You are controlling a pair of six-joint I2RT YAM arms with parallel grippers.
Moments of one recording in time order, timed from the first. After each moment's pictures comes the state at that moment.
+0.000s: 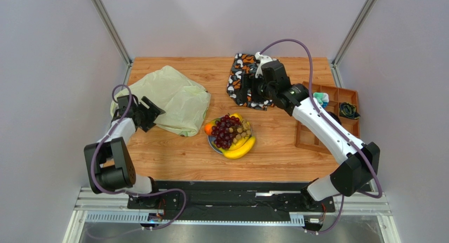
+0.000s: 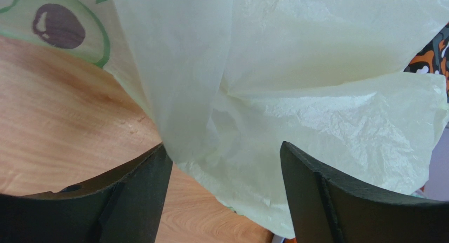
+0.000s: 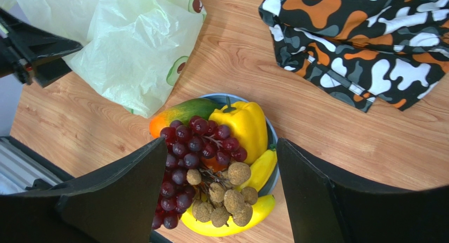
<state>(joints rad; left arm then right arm) 0.27 1.41 0.76 -0.20 0.30 -0.67 0.56 1.47 1.43 -0.56 -0.04 0.37</state>
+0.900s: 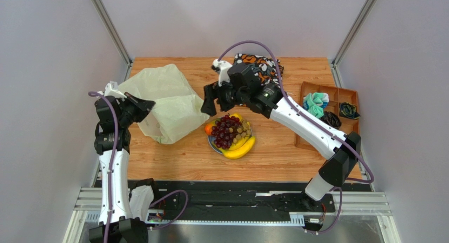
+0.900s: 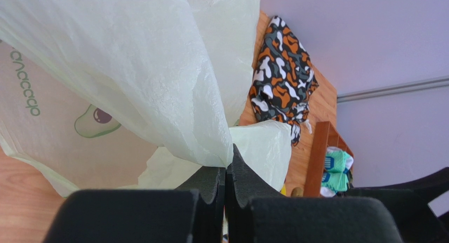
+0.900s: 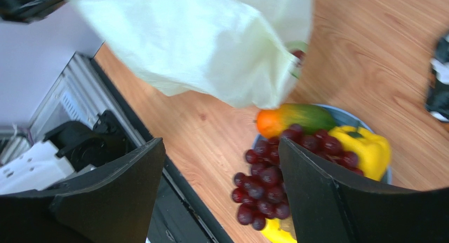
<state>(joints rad) 0.27 0.84 0.87 -0.40 0.41 -0.69 0.79 1.62 1.65 -0.58 -0.21 0.35</state>
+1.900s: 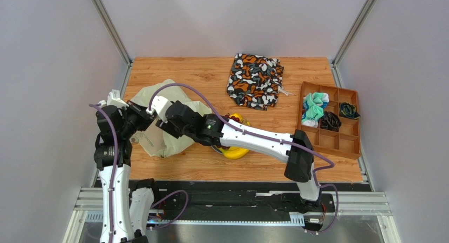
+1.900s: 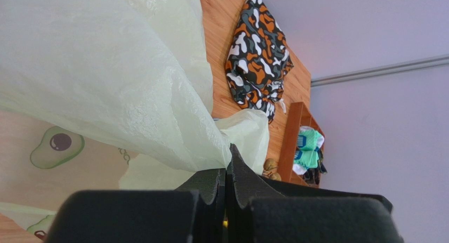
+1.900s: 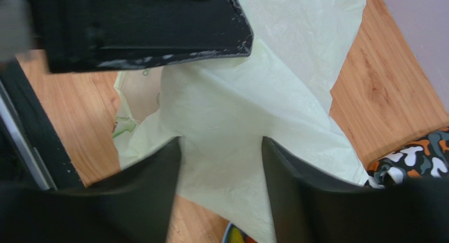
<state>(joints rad) 0.21 0.68 0.86 -0.55 0.43 -0.80 1.24 1.97 1.90 -0.44 0.31 -0.11</state>
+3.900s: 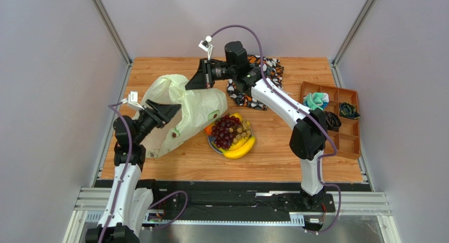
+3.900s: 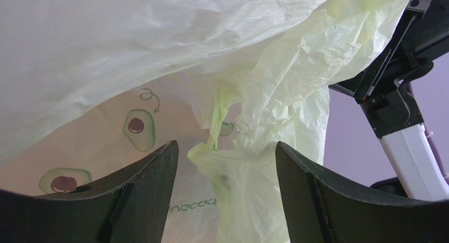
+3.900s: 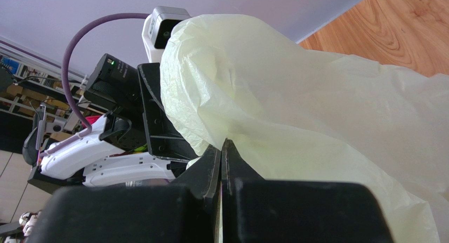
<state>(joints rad) 0.10 0.69 0.46 0.24 0.66 -1.00 0.68 2.00 1.92 -0.05 -0.91 0.64</state>
